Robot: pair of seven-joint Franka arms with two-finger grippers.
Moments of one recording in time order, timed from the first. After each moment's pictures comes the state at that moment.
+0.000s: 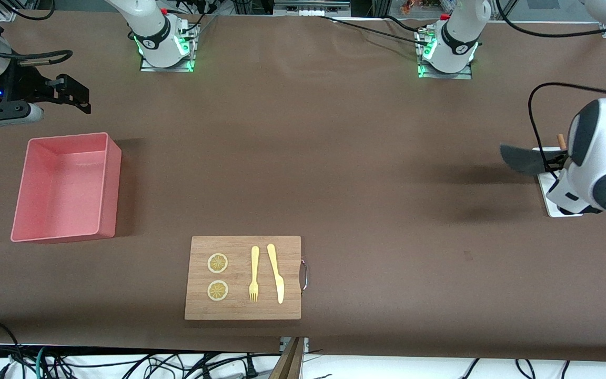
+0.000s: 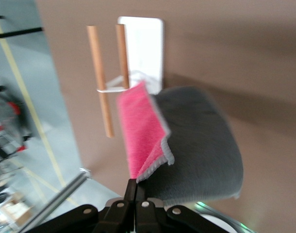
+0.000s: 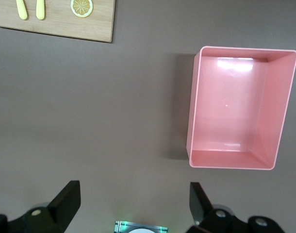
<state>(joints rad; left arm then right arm) 0.15 0.43 -0.21 -1.40 0.44 1.23 -0.24 0.12 -0.01 0.00 -1.58 -0.01 1.48 -0.02</state>
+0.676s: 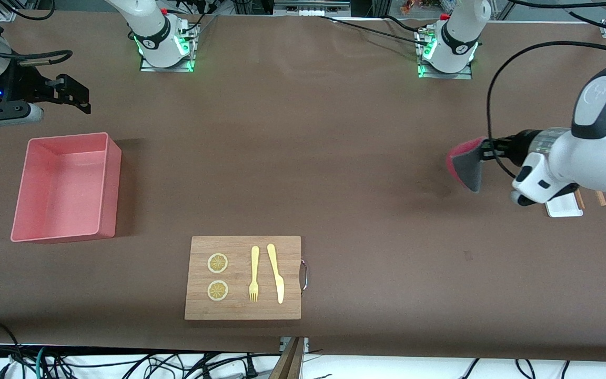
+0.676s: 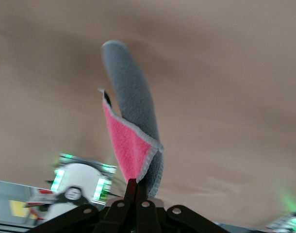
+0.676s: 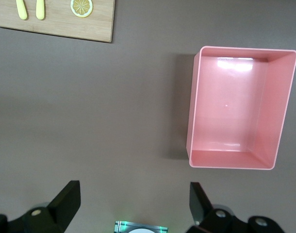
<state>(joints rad) 0.07 0.43 -0.24 -1.27 -0.19 1.19 -0.54 0.12 -0.01 0.00 -1.58 -0.01 1.48 -0.02</state>
